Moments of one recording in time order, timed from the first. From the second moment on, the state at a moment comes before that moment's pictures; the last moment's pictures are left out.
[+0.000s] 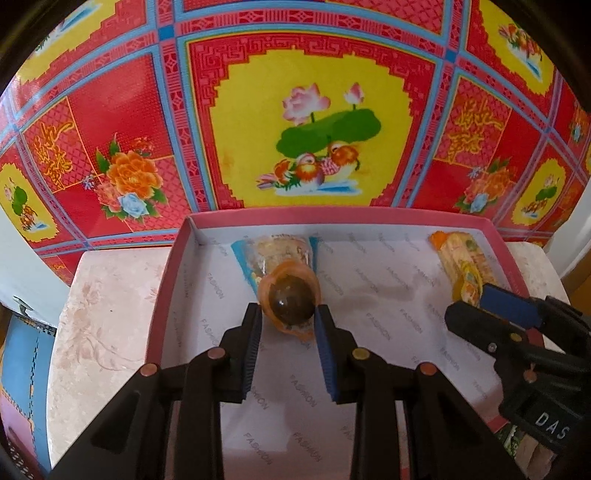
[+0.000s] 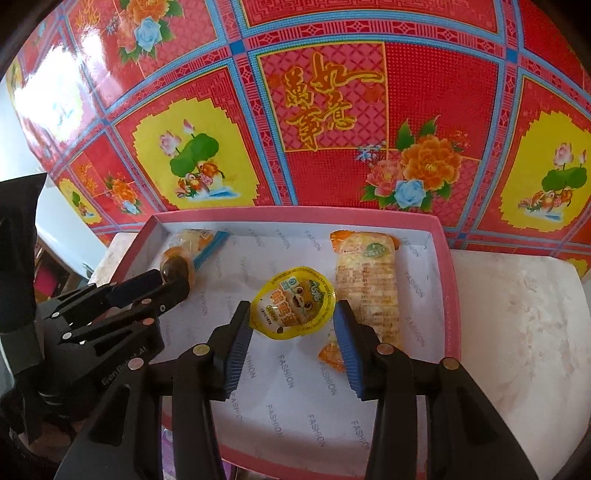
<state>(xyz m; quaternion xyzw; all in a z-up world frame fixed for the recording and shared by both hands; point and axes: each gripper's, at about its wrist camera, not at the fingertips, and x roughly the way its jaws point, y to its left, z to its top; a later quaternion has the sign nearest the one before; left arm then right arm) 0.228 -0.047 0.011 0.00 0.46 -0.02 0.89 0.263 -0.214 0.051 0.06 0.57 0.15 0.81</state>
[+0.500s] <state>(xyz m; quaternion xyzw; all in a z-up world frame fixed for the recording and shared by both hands) 0.209 -0.064 0.034 0.02 0.46 -0.03 0.89 0.254 -0.225 0.070 0.06 0.57 0.14 0.81</state>
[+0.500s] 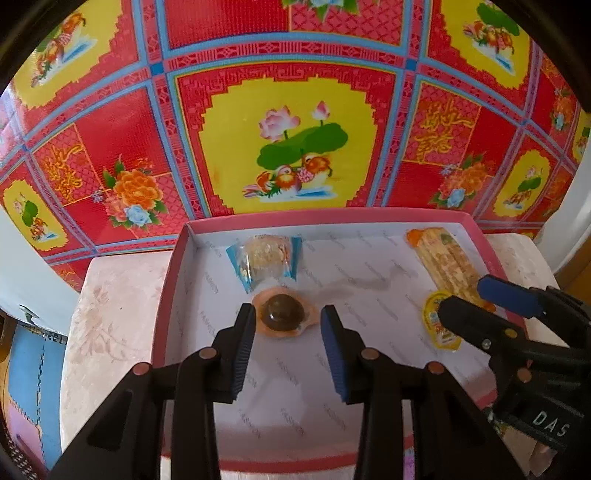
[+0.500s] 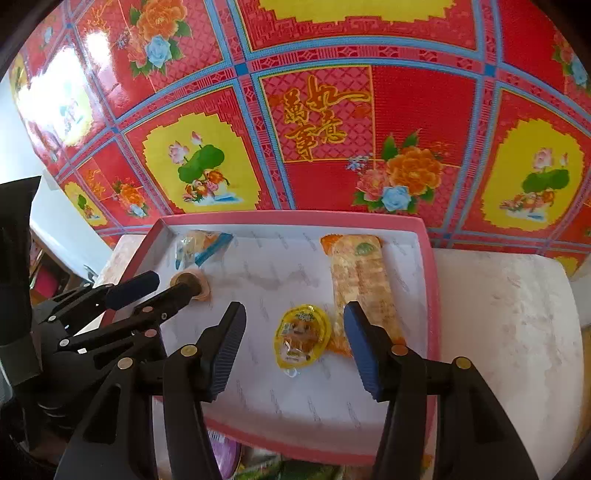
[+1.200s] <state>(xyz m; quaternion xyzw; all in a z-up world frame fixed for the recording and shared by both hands) 0.152 -0.055 0.068 -0.02 0.47 -0.03 0.88 0.192 -0.247 0.119 0.08 0.55 0.14 0.82</state>
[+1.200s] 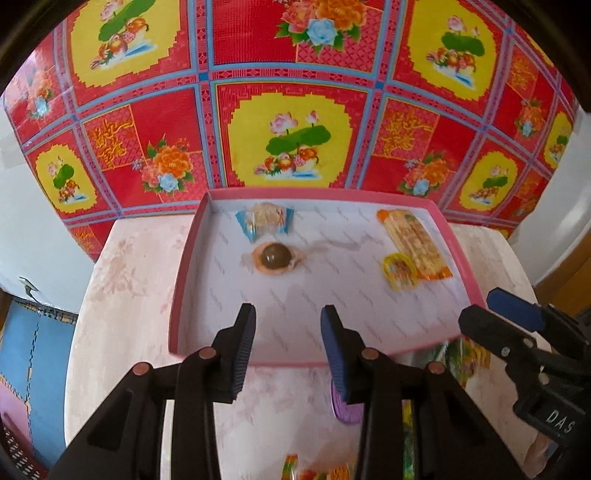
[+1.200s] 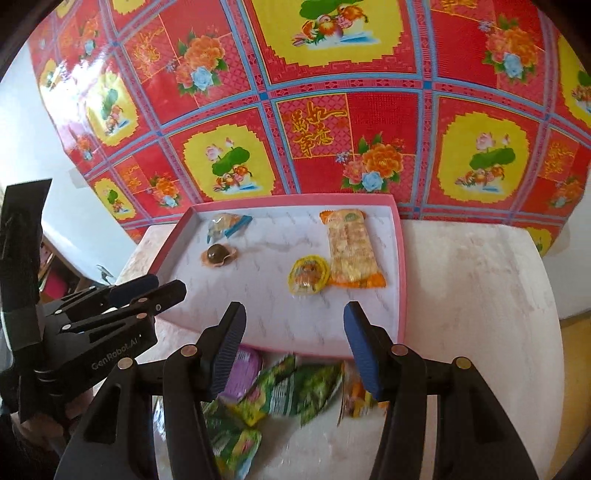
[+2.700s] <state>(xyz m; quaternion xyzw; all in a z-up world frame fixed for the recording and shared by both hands) 0.066 -0.054 0.039 -0.05 0.55 -0.09 0.83 0.111 -0.270 0.115 0.10 0.59 0.13 0.79</state>
